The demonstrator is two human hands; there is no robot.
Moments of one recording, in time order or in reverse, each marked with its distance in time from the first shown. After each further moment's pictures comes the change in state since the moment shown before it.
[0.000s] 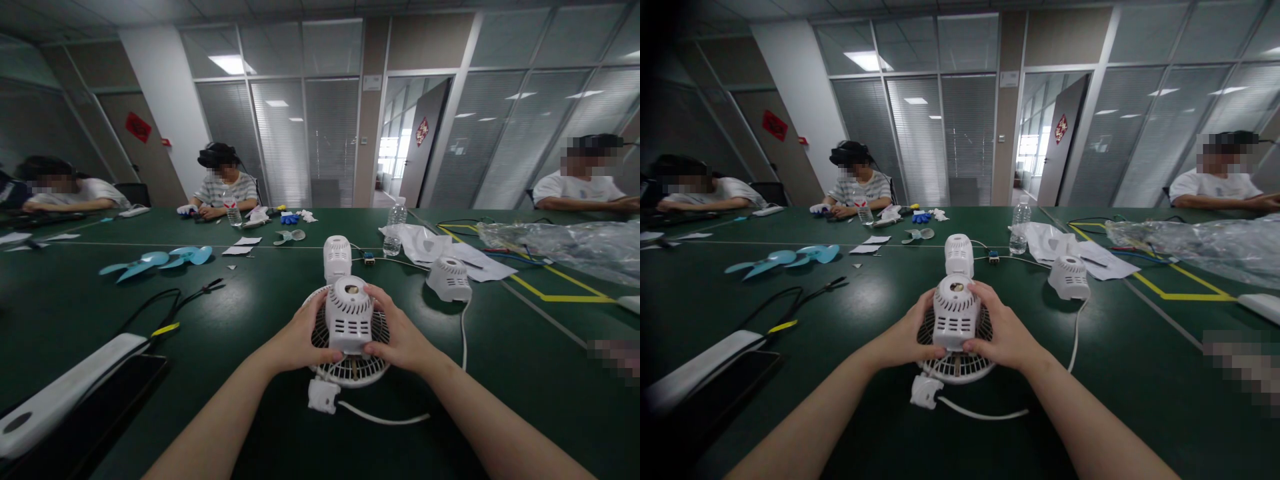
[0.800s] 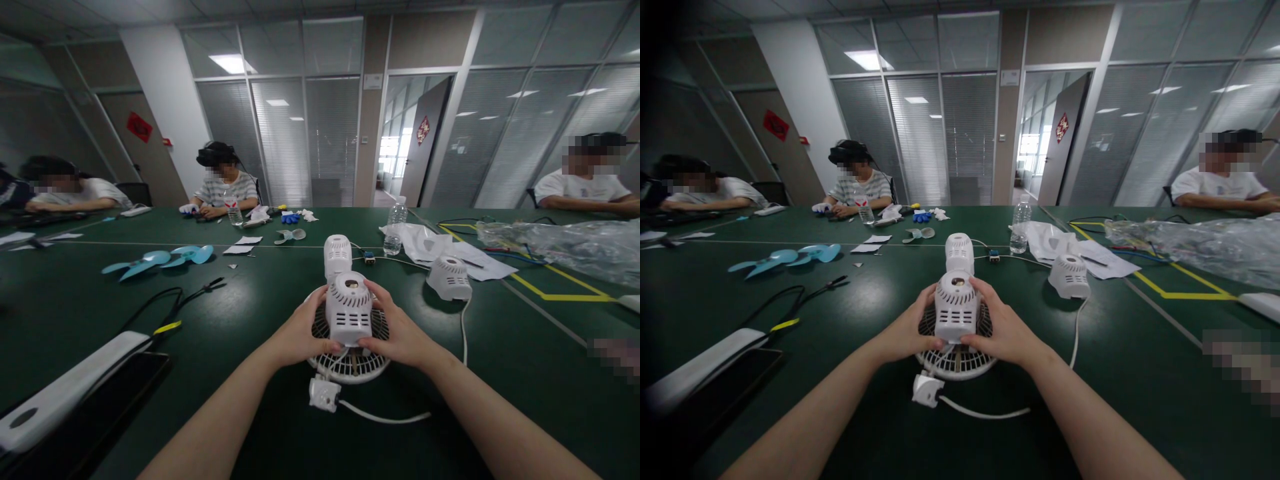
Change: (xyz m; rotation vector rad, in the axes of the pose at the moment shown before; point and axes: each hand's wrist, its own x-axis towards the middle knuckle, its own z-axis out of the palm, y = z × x) left_hand 0.005 0.006 0.001 -0.039 0.045 -0.036; right_hand 0.002 -0.006 -0.003 0.053 -0.071 0.174
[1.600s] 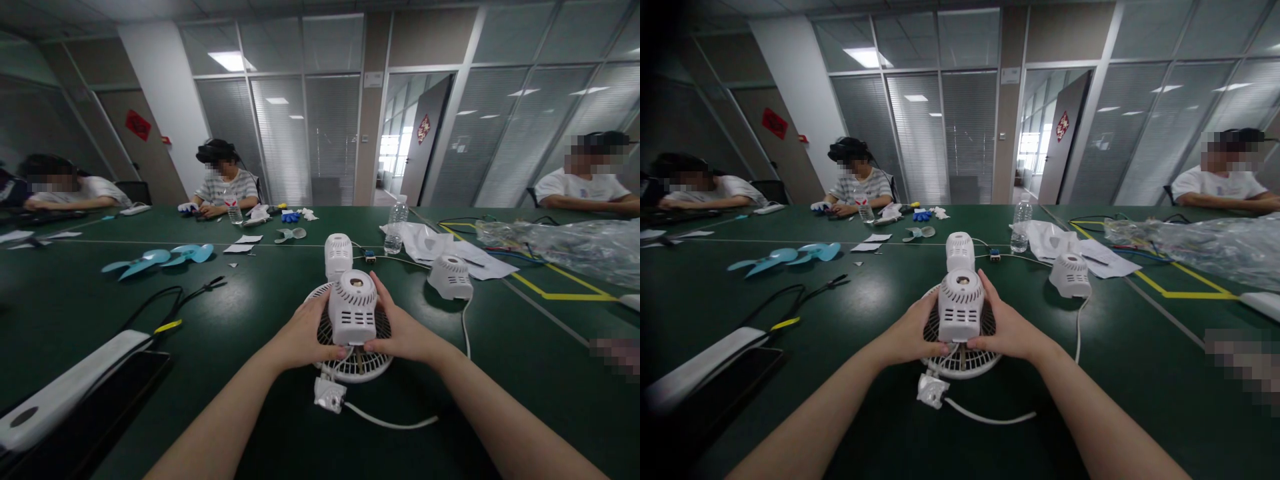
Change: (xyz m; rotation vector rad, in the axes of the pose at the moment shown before) left_hand -0.001 0.004 0.000 0.272 -0.022 0.012; right_hand 0.003 0.007 -0.003 0.213 -0.108 0.057
